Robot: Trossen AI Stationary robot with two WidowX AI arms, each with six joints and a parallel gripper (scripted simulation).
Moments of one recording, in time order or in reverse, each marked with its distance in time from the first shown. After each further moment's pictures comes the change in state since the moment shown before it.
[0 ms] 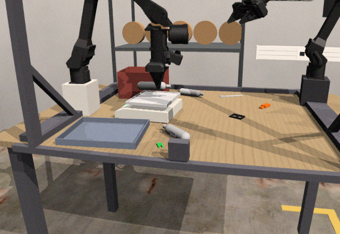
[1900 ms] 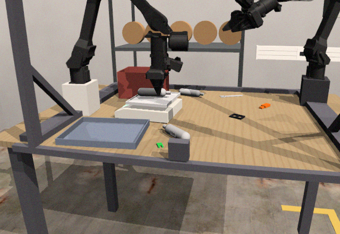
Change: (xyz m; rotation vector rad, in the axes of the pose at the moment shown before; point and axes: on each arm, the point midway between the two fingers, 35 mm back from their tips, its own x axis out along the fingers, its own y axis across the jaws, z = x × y) left arm 0.024 0.000 0.000 0.000 0.000 0.000; right arm 0.064 0.066 0.013 0.082 -0.113 -0.102
